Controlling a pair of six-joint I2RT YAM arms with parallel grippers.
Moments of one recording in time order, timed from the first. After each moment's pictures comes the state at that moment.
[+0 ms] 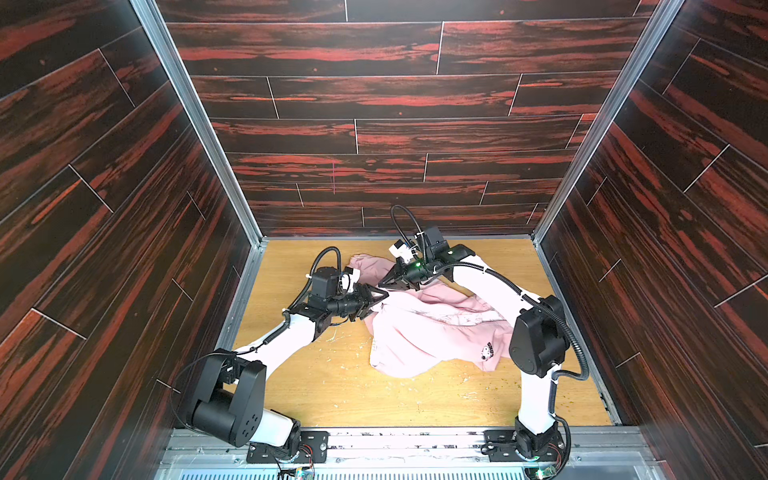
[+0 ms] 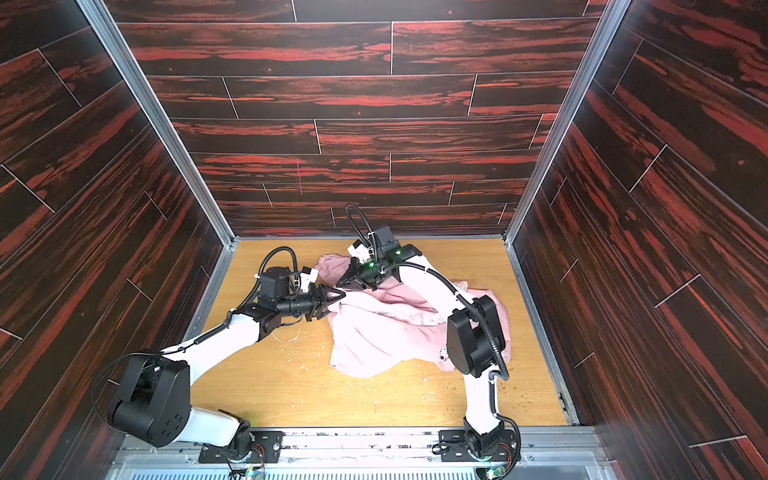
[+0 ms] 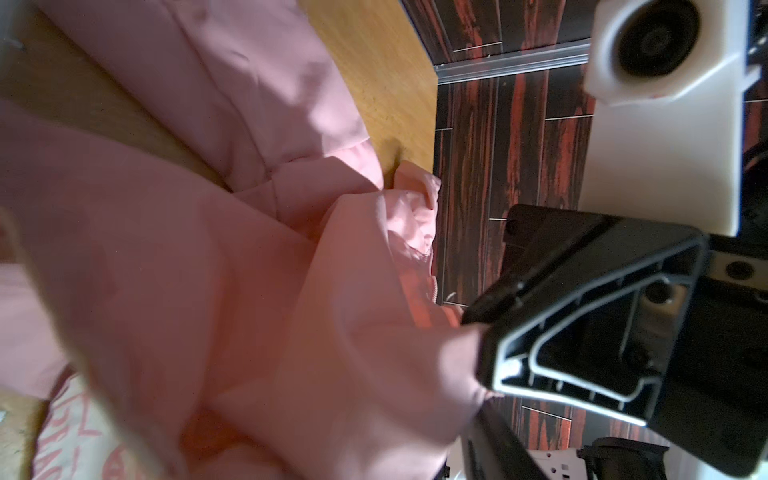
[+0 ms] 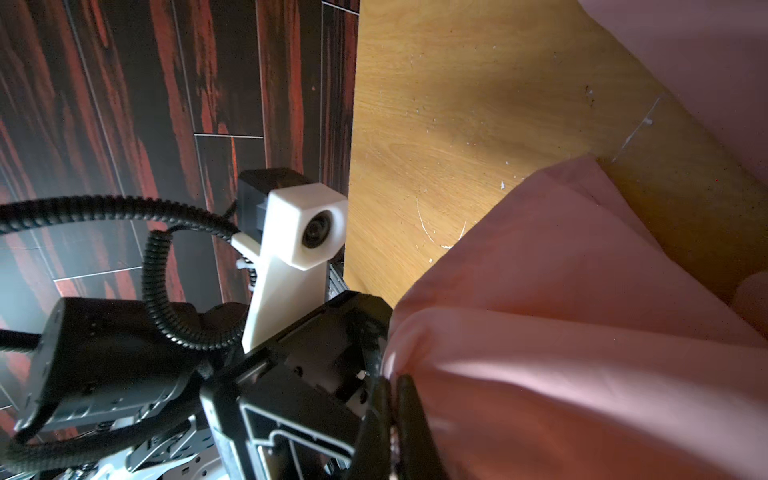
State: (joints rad) left arm -0.33 1.45 0.84 0.13 0.77 -1.08; right arm 0.60 1.99 1.79 -0.65 -0.81 0.70
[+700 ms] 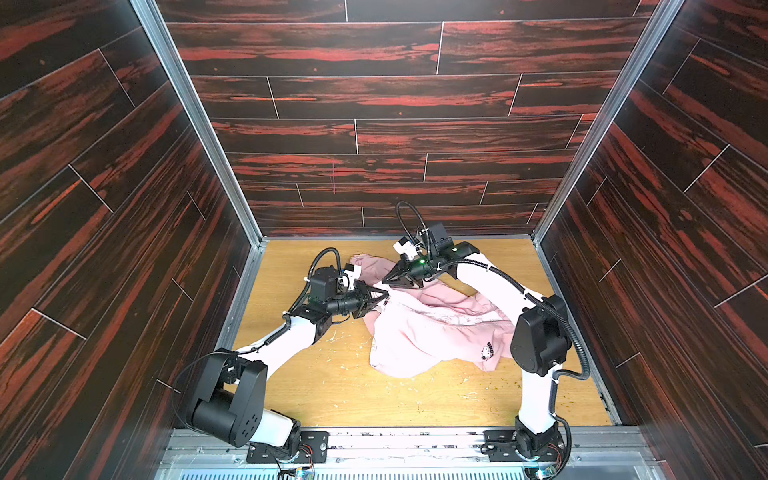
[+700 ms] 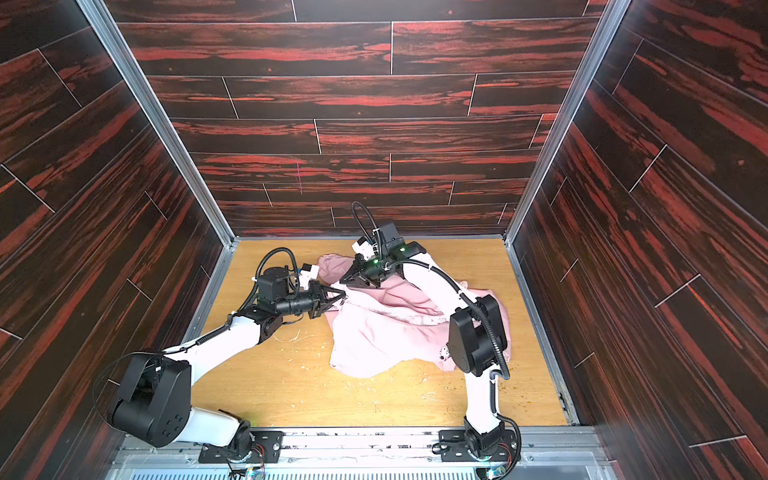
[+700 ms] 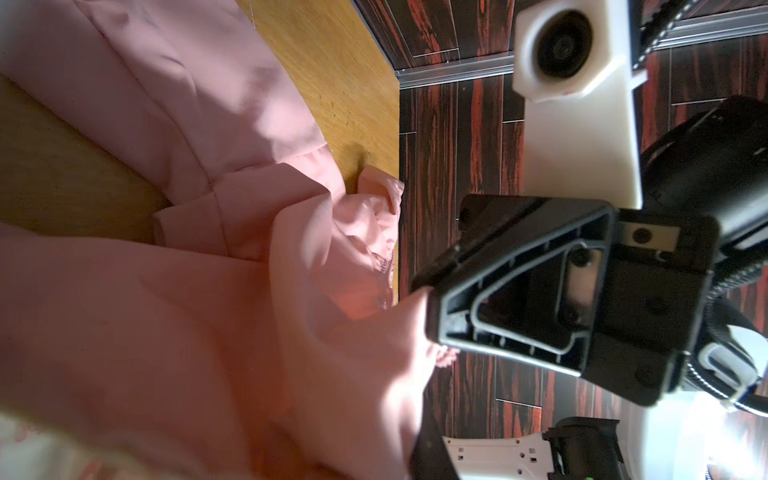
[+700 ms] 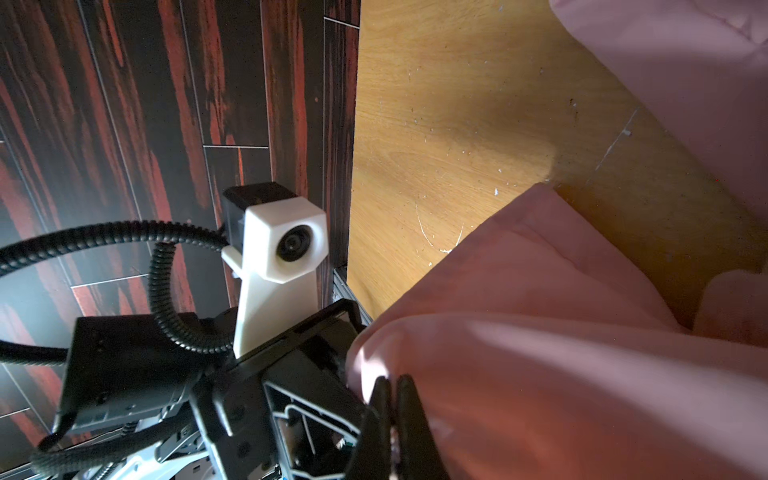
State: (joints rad) left arm -0.33 1.45 0.81 0.28 0.80 -1.17; right arm 0.56 1.99 1.80 -0.68 -0.82 0.70
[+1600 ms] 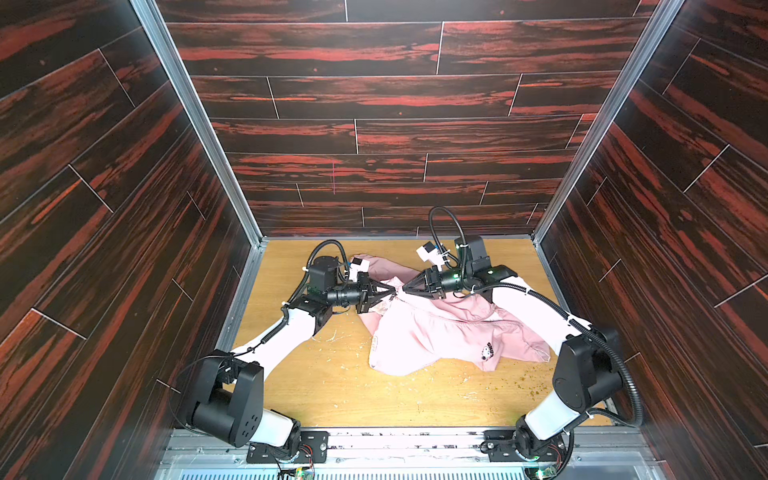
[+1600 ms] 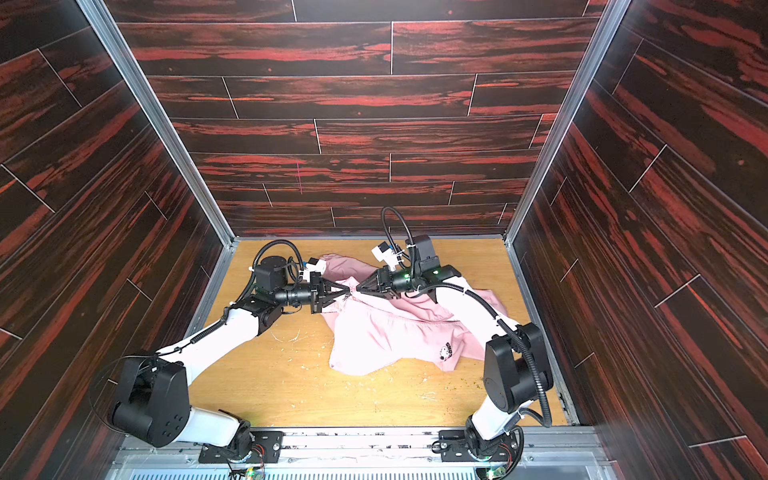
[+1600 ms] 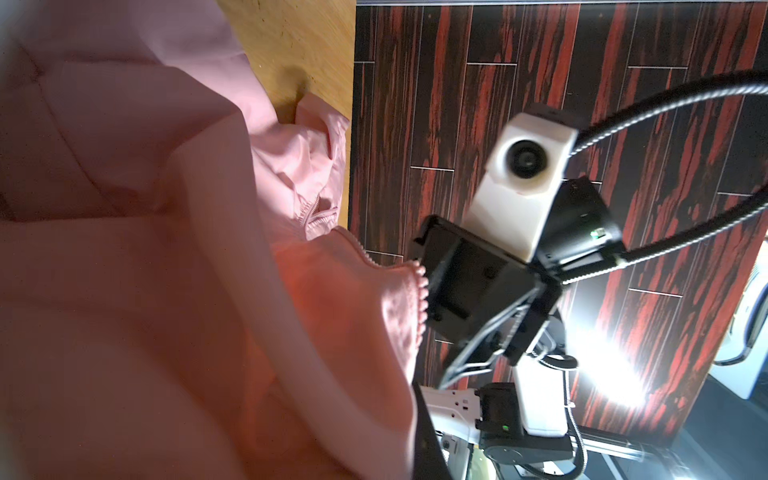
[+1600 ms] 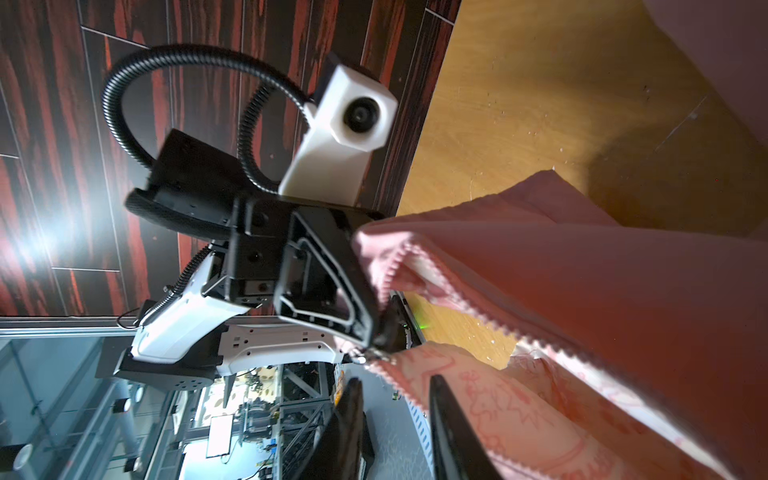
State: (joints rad) left arm -0.33 1.45 0.93 0.22 1.01 -1.33; right arm 0.46 1.65 1.30 -0.32 -1.08 0.64
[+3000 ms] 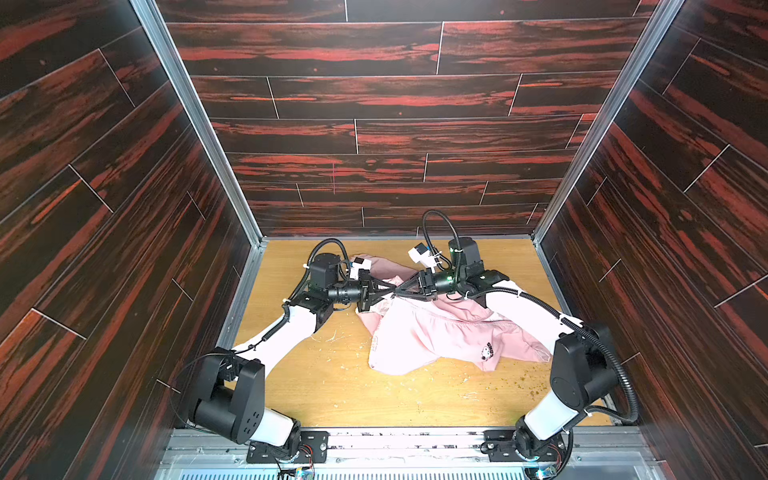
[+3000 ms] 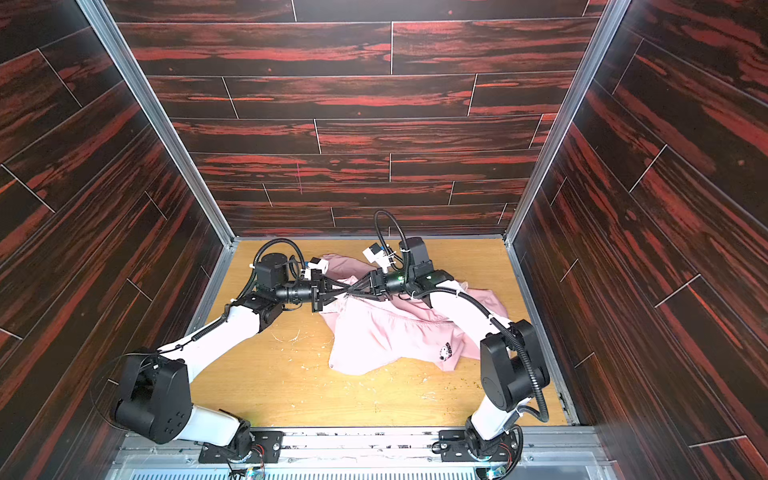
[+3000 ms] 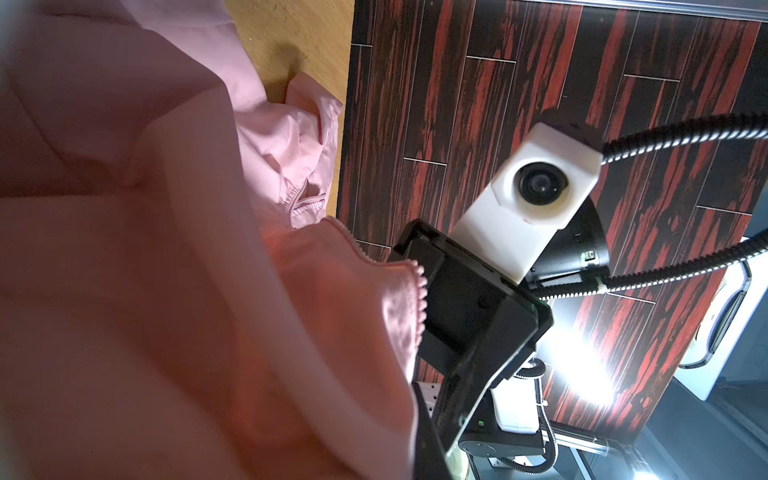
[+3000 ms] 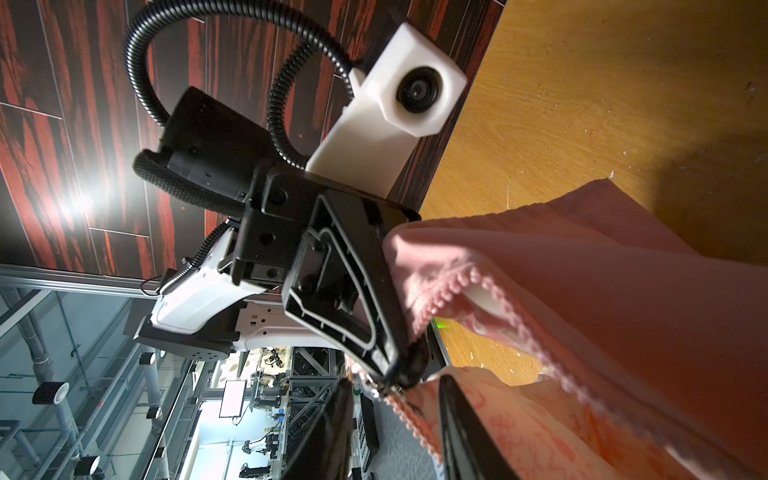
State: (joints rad) left arm -0.33 1.47 0.96 0.22 1.03 -1.40; right arm 0.50 1.67 1.29 -0.17 -1.13 0.69
